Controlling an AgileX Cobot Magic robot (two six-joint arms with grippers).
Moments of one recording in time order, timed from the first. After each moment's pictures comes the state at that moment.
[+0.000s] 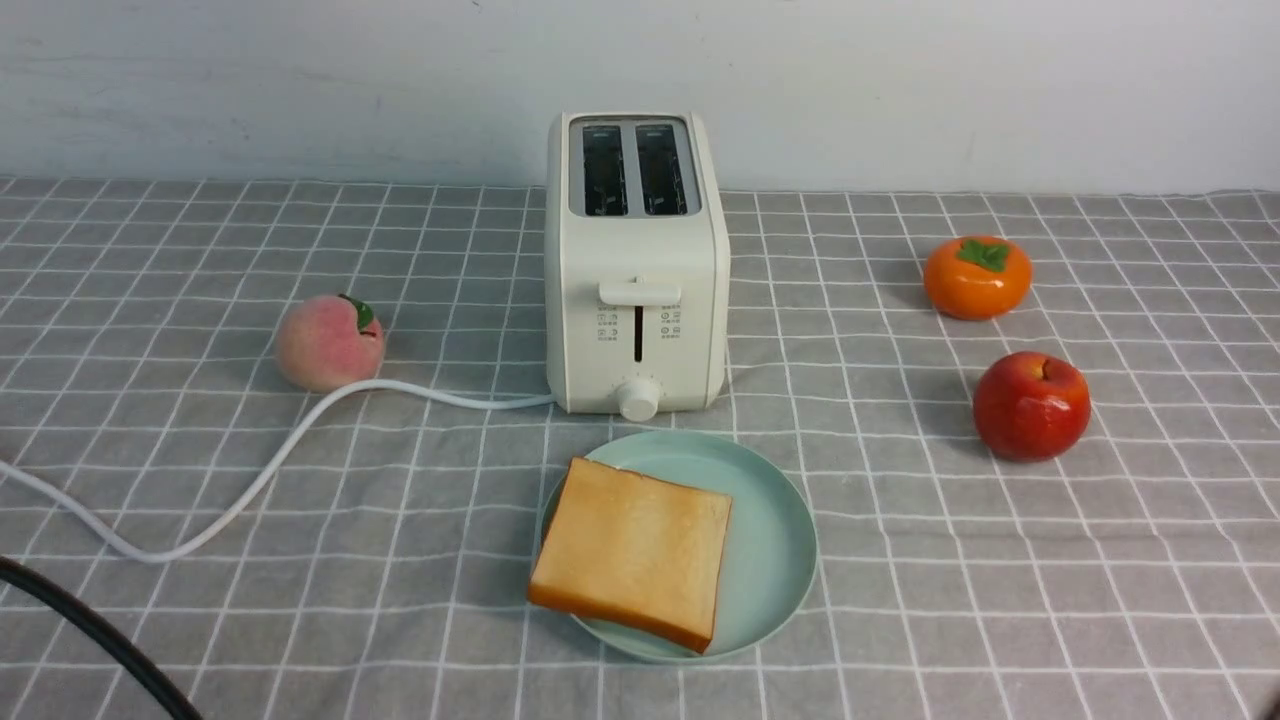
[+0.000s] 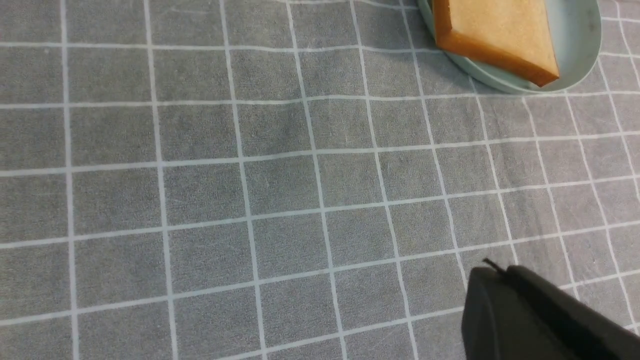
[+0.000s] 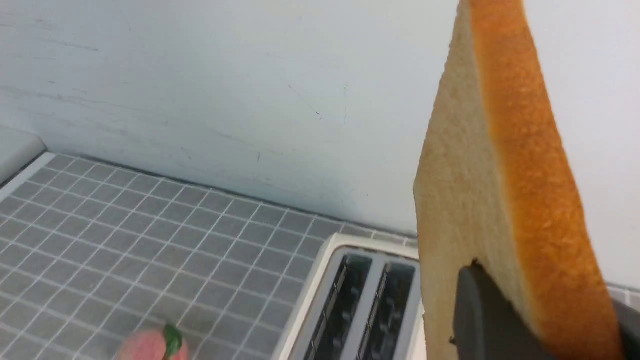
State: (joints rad) right arm 0.47 1.79 -2.27 -0.06 0.91 0.13; left arm -0.28 0.55 -0.56 -0.23 0.90 -0.22
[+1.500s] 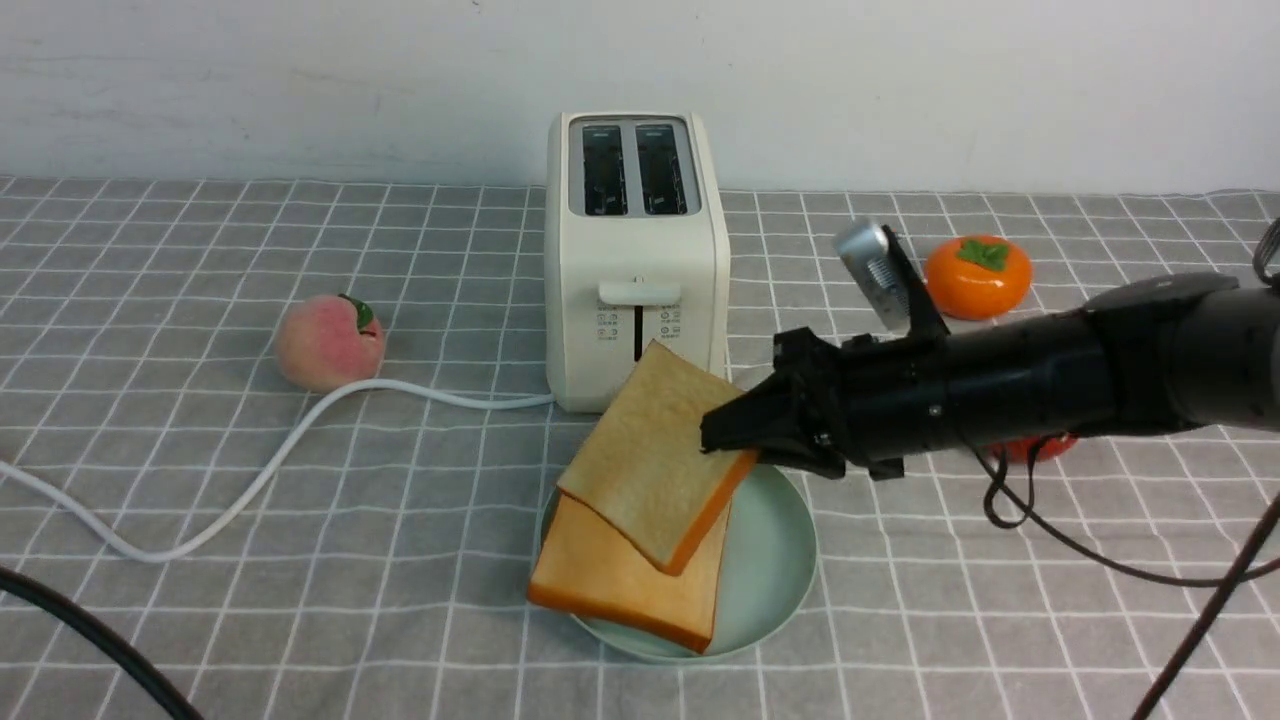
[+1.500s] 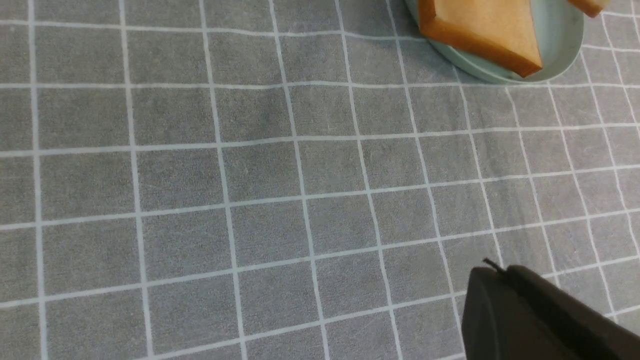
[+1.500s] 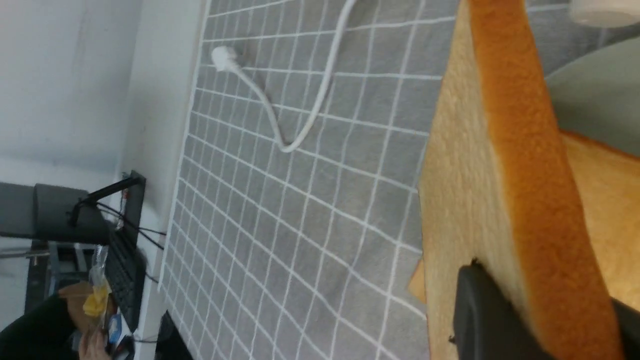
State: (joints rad) right arm 0.25 1.87 -1.14 1.50 0.82 -0.88; left arm -0.28 0.55 -0.54 -0.27 0.90 -0.22
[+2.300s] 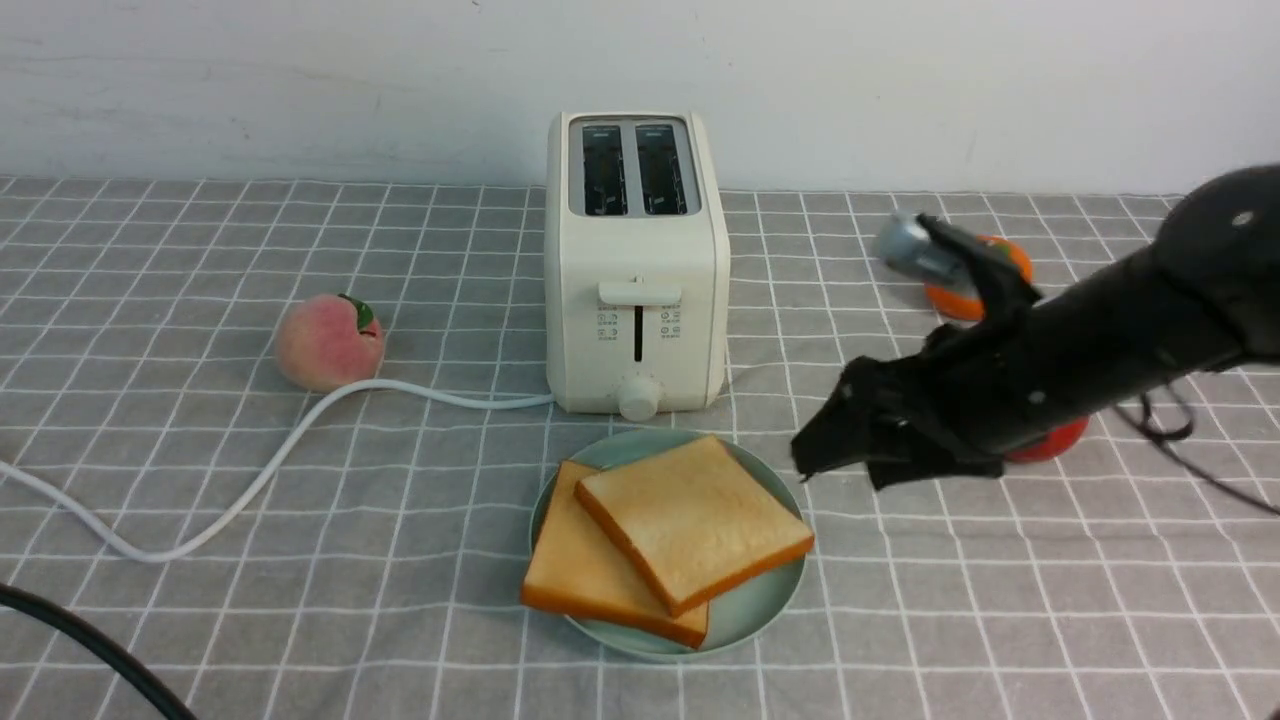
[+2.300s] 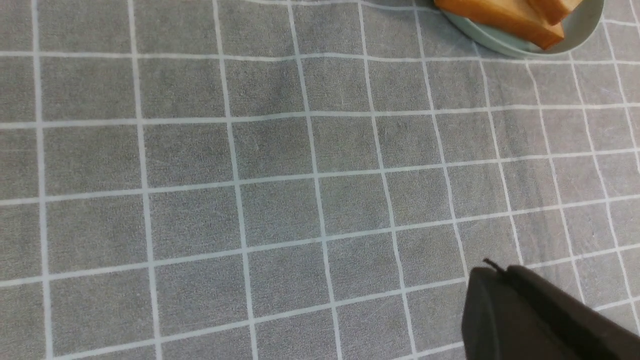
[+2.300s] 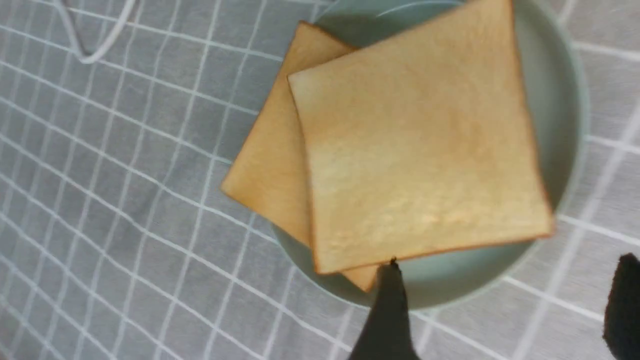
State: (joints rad) right arm 0.23 1.63 -1.19 0.72 0.82 -0.41; left arm -0.28 0.55 -0.52 -0.27 0.90 -0.22
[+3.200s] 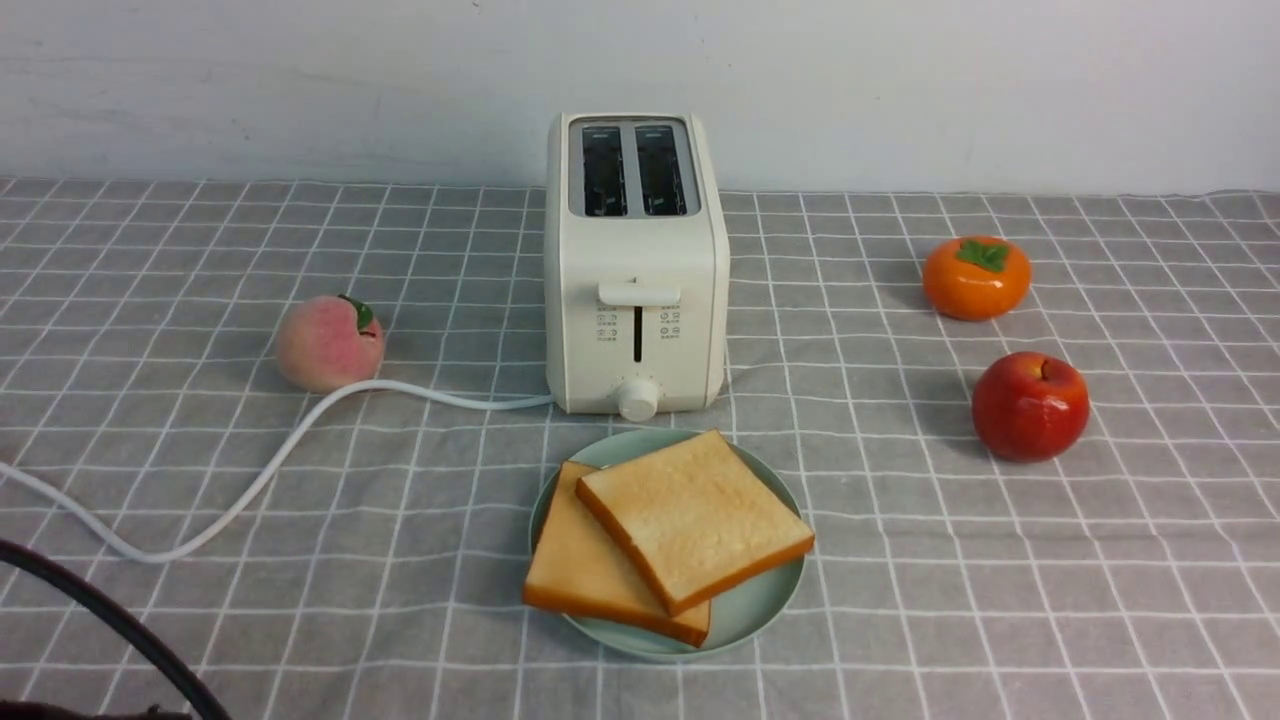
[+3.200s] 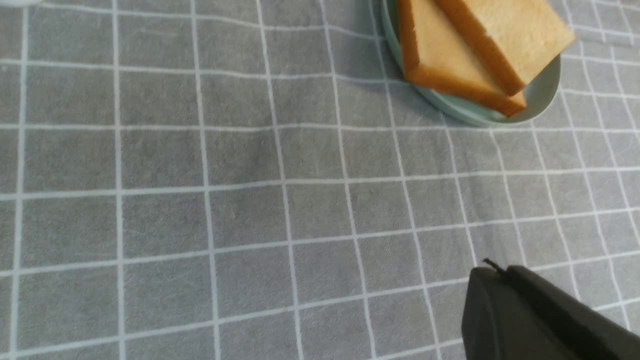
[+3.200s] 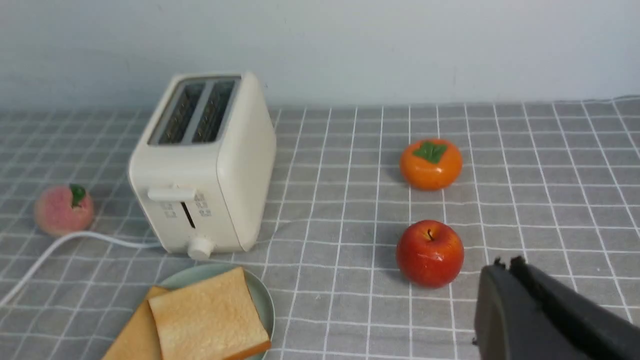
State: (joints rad) right arm 0.23 0.58 -1.07 -0.02 0.86 0.15; left arm -0.28 0.55 -0.52 -0.30 0.78 -0.22
